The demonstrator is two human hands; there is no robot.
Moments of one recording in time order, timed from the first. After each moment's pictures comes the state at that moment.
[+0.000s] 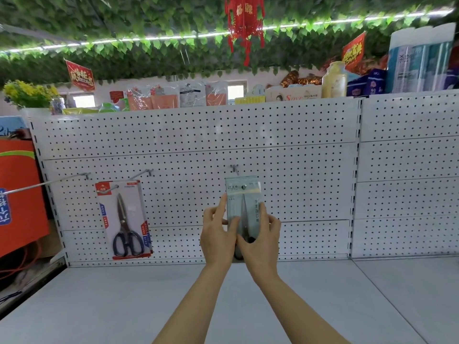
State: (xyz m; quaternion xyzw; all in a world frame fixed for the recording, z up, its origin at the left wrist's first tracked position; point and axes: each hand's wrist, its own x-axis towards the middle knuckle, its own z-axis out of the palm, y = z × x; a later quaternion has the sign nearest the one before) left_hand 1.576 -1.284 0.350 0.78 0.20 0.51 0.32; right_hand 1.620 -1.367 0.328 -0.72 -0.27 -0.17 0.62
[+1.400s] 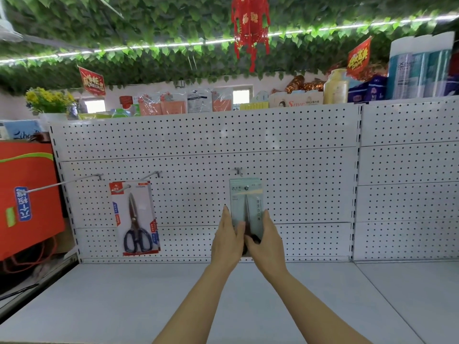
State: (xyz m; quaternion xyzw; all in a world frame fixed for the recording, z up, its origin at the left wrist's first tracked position) left_hand 1.567 -1.297 0.347 0.84 0.23 0.34 0.36; right_hand 1.619 -1.390 0.332 -0.74 -0.32 -0.09 0.58
